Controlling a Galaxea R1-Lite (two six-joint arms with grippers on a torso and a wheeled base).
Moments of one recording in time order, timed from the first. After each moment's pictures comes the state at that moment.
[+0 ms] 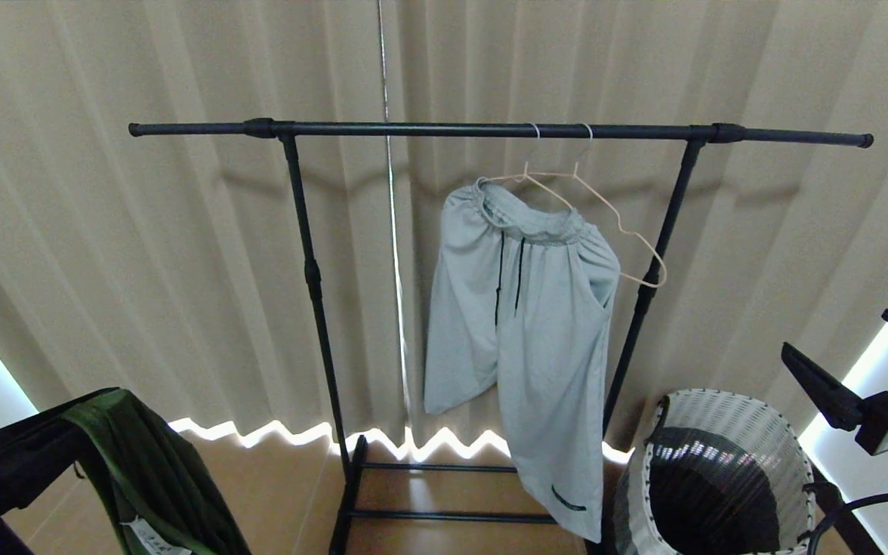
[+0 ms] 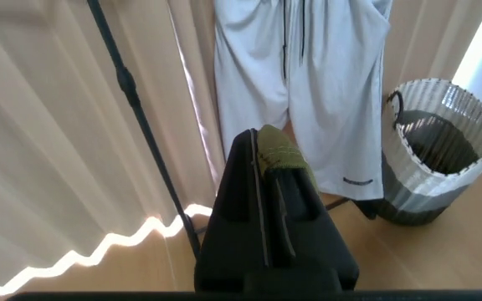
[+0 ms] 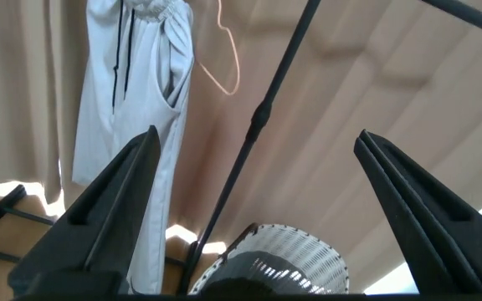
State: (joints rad) left arm -0.27 0.85 -0.29 -0.48 -0.15 0.14; right arm 0.02 1.26 -0.12 -1.16 0.08 -0.28
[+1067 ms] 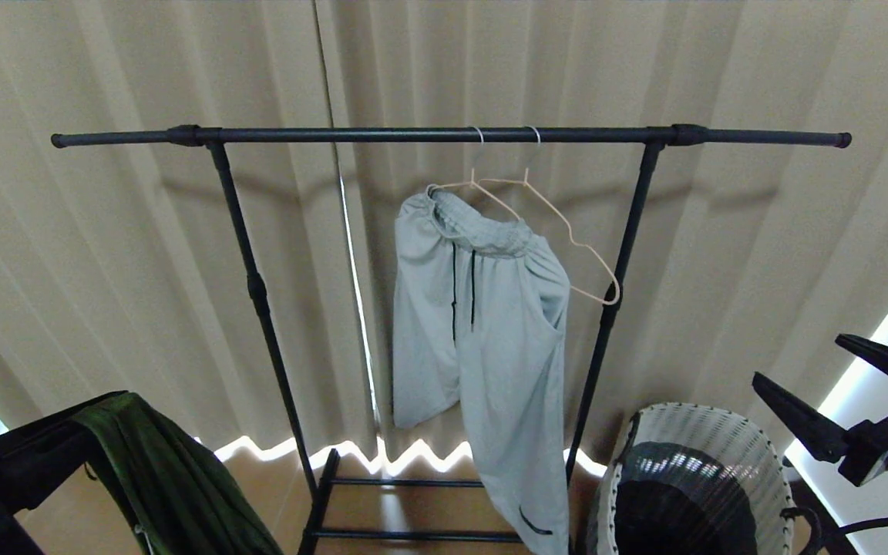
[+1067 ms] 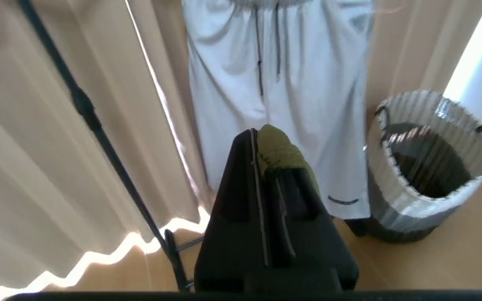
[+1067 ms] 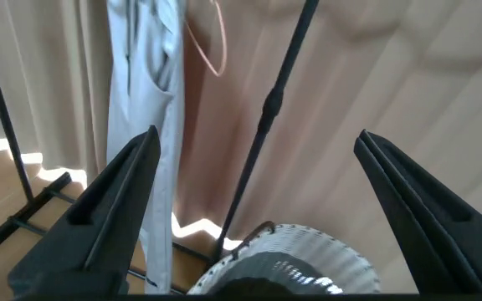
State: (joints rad) left arm -0.27 0.85 -0.29 -0.48 -0.15 0.14; right arm 0.05 1.28 -0.07 -1.15 0.22 -0.20
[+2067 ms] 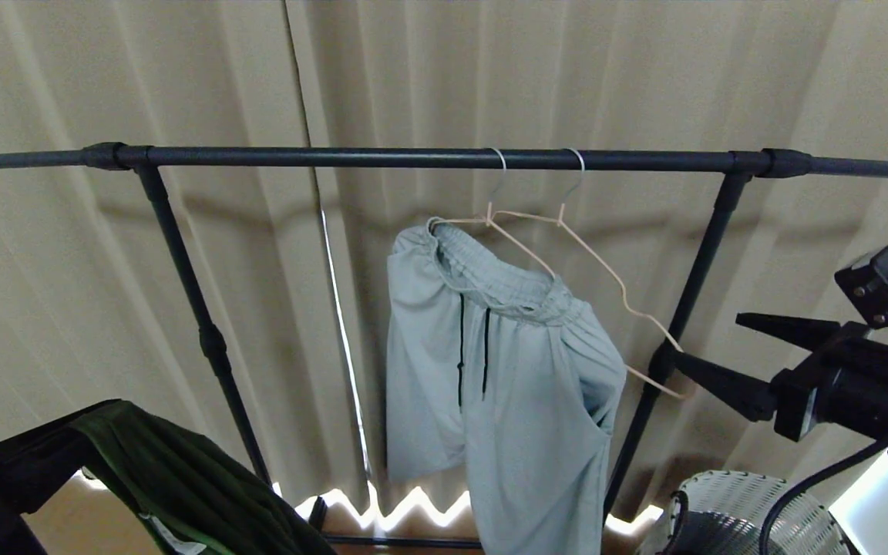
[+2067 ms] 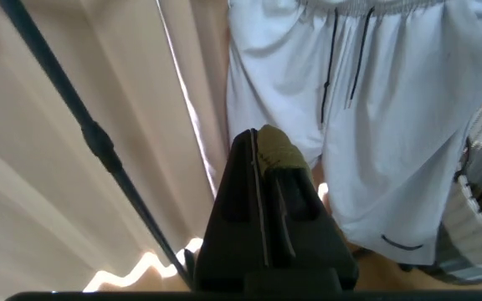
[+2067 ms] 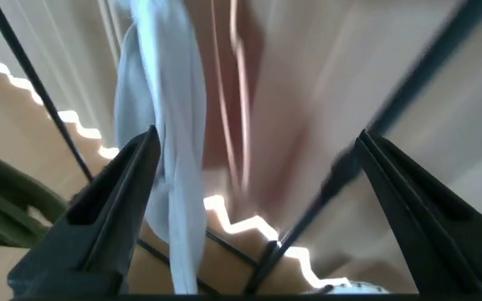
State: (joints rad) left arm -0.22 0.86 -0.26 -0.48 -0.15 0.16; right arm 0.23 1.31 -0.49 -0.56 0.22 -0.11
